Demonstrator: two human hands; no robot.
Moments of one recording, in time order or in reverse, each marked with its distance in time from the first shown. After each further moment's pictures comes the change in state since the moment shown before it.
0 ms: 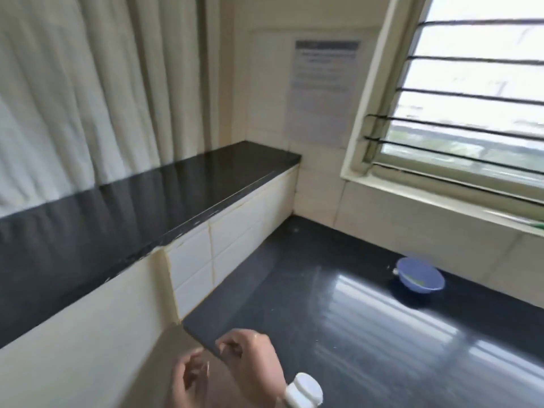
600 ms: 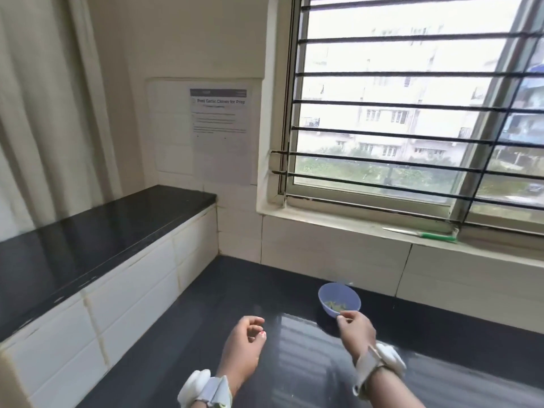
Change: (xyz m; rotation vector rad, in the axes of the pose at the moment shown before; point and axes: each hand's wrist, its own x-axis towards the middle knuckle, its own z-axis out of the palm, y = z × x) left_hand -0.043 0.094 0.275 0.375 -0.658 0.167; right_hand -0.007 0.208 -0.297 0.034 0.781 0.693
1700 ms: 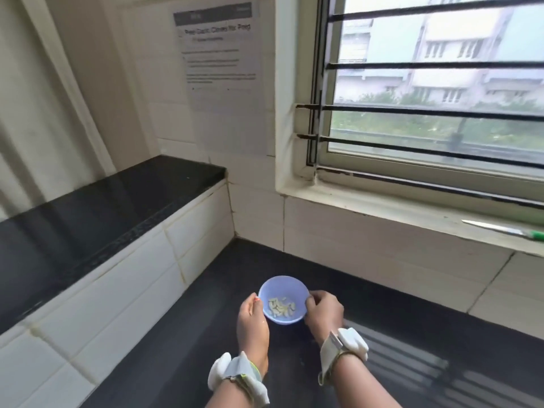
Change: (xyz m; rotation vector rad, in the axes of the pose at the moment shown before) left_hand 0.133 -0.026 0.054 -0.475 0.357 -0.401; right_hand 0.074 -0.062 0.135 0.037 -0.280 -0.018
